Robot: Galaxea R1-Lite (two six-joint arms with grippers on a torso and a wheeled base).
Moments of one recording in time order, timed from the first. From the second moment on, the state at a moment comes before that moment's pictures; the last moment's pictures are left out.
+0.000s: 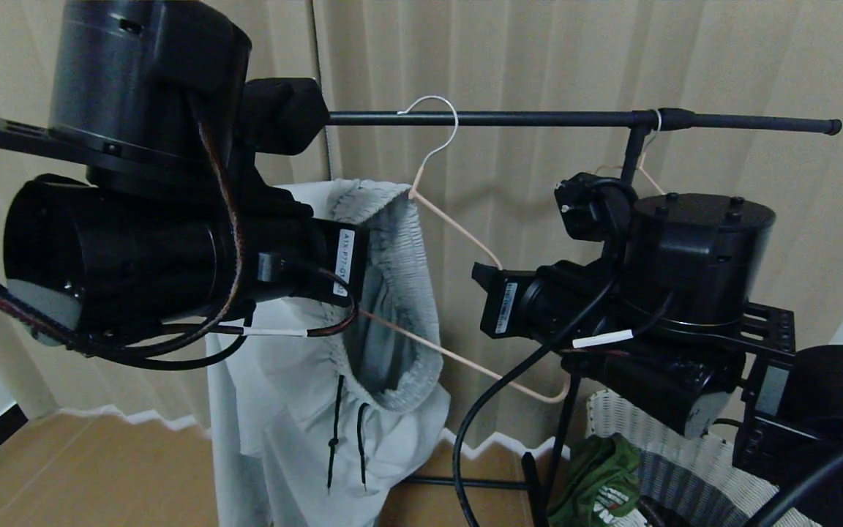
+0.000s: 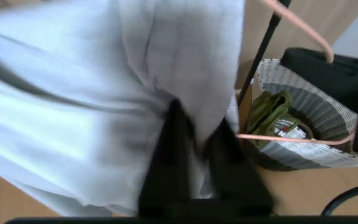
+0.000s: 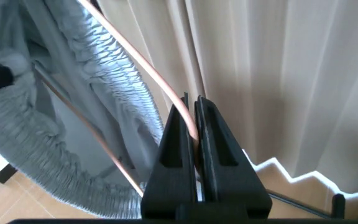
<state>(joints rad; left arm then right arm) -0.77 1.57 -1.32 0.21 0.33 -0.14 0.81 1.74 -0.93 -0.65 -0.34 0.40</state>
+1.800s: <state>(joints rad) -0.53 1.48 -0.98 -0.38 -0.02 0.64 0.67 1.63 -0.75 -0.78 -0.09 0.16</state>
